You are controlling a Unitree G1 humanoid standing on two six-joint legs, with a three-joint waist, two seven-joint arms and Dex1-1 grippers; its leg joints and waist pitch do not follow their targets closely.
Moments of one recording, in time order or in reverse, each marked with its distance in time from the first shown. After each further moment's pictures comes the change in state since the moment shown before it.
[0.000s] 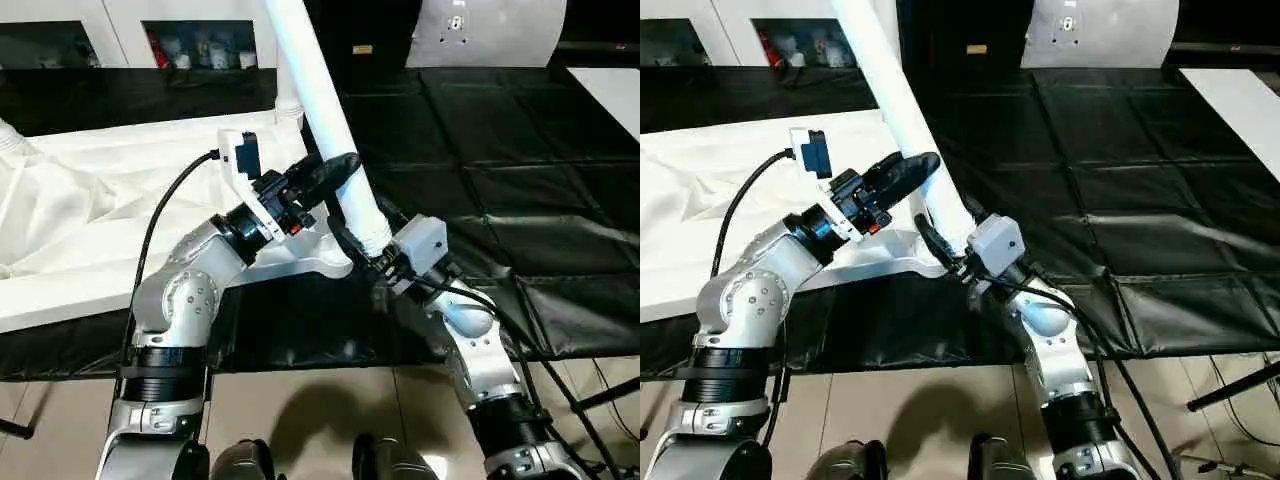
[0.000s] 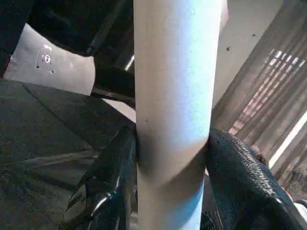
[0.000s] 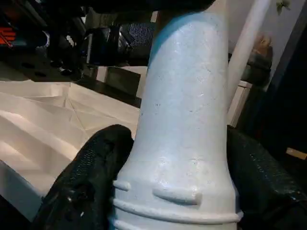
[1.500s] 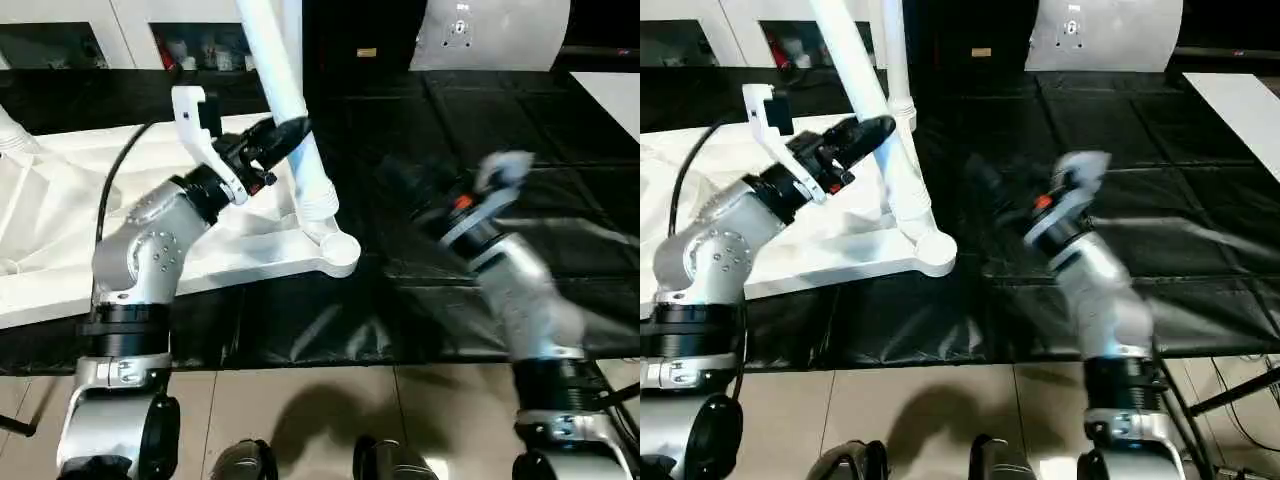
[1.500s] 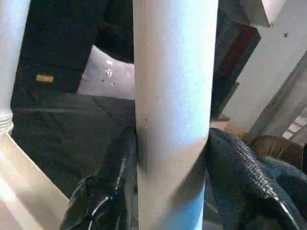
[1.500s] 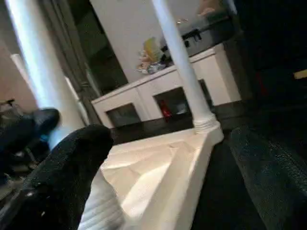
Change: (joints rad) left arm -0.150 0.162 0.064 0.134 0.044 0.024 0.066; right arm -0.136 -0.110 -0.250 -0.222 0.596 0.798 0.011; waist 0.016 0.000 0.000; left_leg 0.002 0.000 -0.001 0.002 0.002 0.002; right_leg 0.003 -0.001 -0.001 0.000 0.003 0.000
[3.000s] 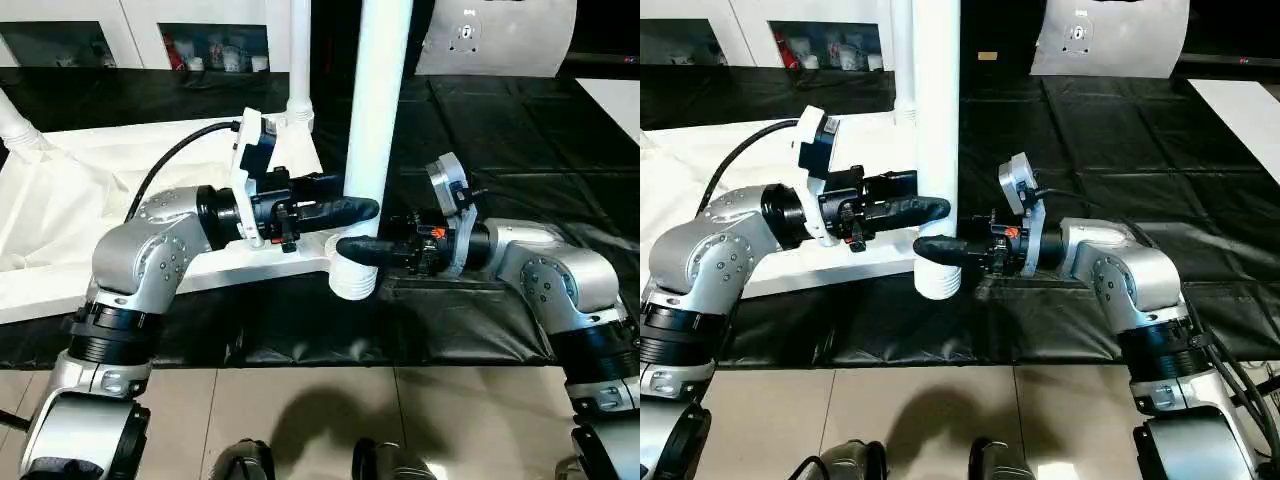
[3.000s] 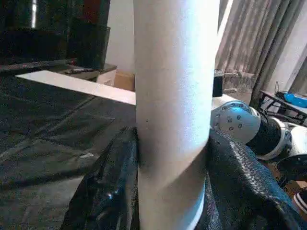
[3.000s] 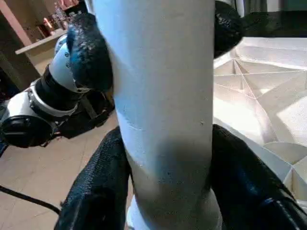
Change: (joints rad) left arm 0.017 0.126 -0.236 -0.112 -0.035 0.024 -0.492; right arm -0.107 -0.255 0.298 -0.016 -0.006 0.293 0.602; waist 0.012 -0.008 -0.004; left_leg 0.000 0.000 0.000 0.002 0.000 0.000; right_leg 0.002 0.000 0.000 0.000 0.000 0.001
